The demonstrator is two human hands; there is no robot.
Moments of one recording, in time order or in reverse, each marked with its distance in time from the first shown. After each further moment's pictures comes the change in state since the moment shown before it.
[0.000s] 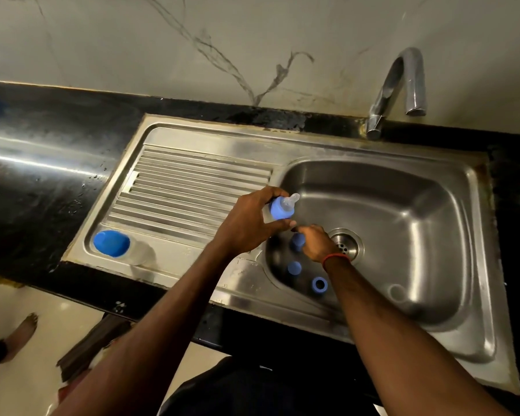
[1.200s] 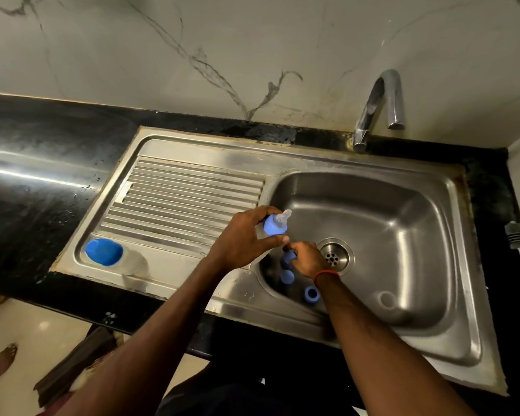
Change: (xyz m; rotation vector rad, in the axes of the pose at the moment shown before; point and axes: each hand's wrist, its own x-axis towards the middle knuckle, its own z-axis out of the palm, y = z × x) left_hand -0.014 -0.010 0.007 -0.031 -0.016 0.019; right_hand -0.019 -0.008 0.007 0.056 0.018 -0.001
